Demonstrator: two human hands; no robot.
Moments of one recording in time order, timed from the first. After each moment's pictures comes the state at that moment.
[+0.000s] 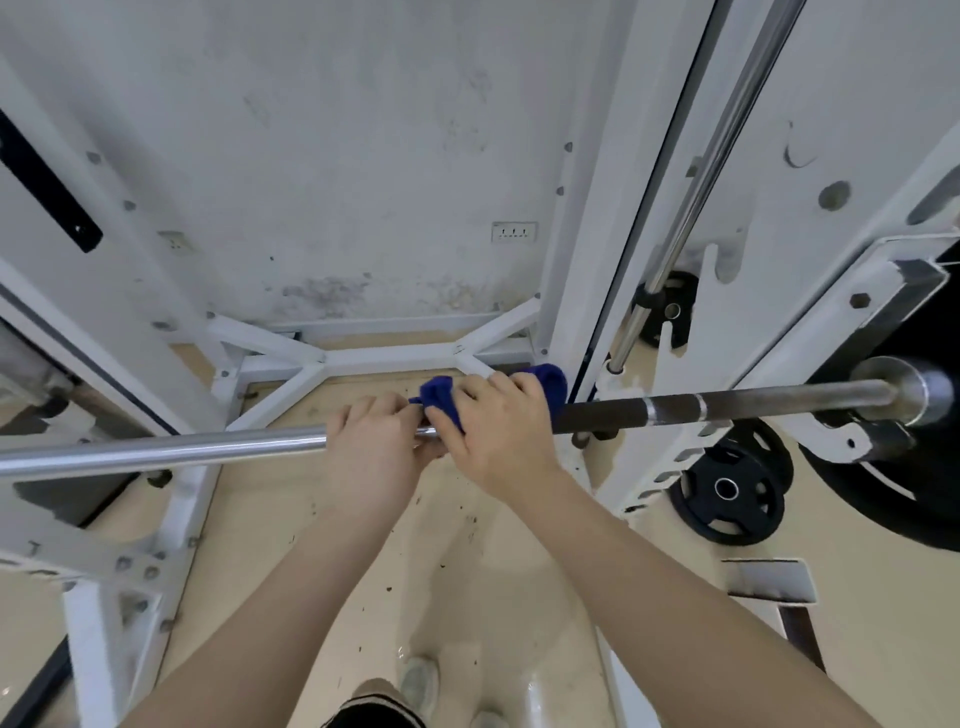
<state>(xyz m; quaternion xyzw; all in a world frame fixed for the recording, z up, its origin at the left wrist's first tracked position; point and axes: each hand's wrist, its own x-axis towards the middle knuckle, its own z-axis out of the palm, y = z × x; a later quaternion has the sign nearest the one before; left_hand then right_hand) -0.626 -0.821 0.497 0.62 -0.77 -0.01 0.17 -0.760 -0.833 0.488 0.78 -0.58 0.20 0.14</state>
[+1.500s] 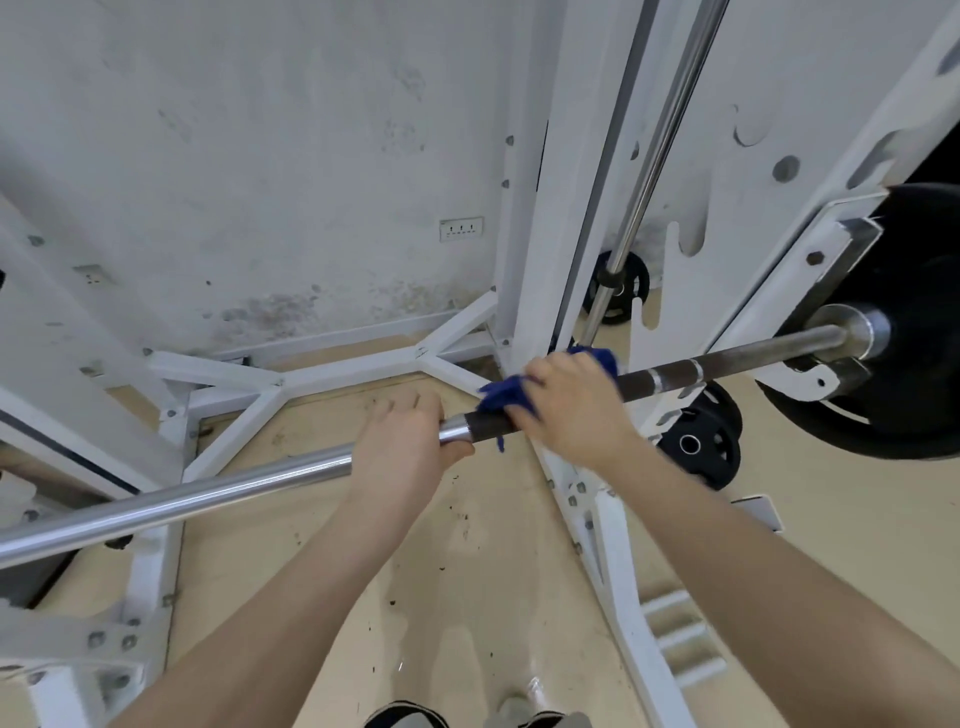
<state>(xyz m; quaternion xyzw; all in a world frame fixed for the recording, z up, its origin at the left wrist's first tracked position) -0.607 -0.841 0.509 0.56 -0.81 -0.12 0.13 -0.795 -0.826 0.504 0.76 -0.63 0.01 0.14</state>
